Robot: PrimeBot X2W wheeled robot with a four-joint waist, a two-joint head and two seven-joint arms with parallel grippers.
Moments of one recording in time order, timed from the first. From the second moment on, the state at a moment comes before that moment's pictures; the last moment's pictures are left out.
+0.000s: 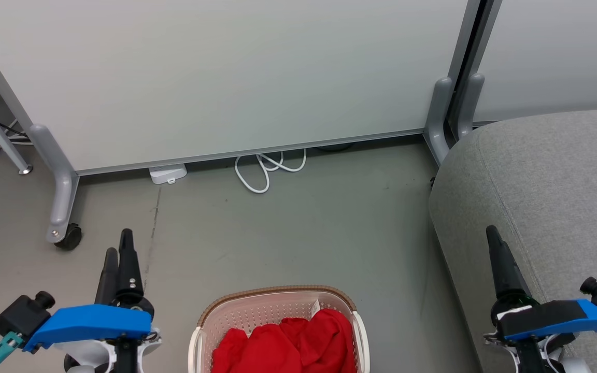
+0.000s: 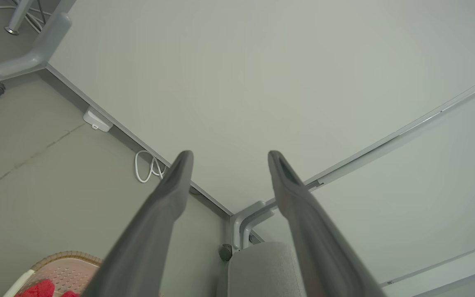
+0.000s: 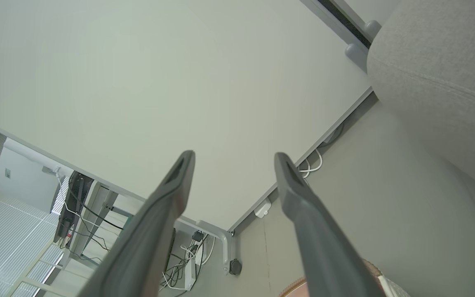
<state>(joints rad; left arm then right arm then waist) -0.08 0.04 0.04 0.19 -1.01 -0.09 -0.04 -0.10 -0.04 -0.03 0.21 1.04 0.13 -0.04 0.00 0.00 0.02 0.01</state>
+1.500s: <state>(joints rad) -0.10 0.06 -0.11 0.20 -0.37 -0.05 -0.18 -0.10 -0.04 0.04 0.23 0.44 0.13 -0.18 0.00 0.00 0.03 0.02</state>
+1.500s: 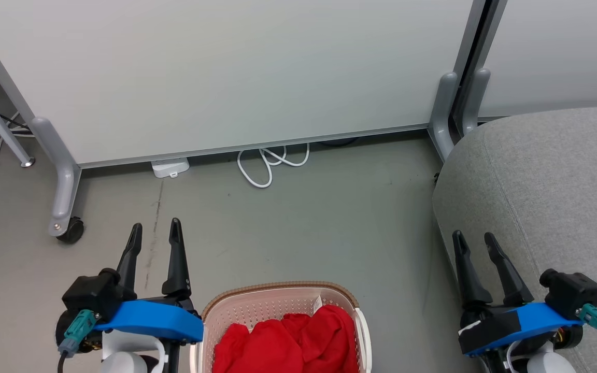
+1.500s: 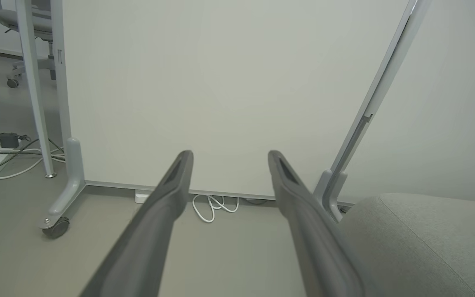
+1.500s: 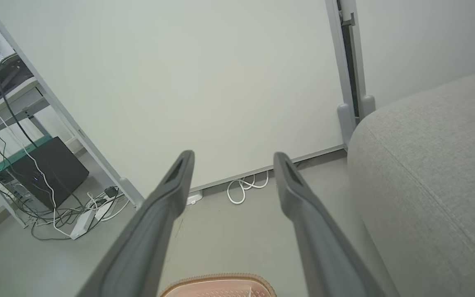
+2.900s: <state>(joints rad) -0.12 0.06 -0.16 0.24 -0.05 -0.06 -0.26 -0.12 -0.05 0.06 0.27 0.11 0.13 -0.26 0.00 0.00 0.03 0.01</state>
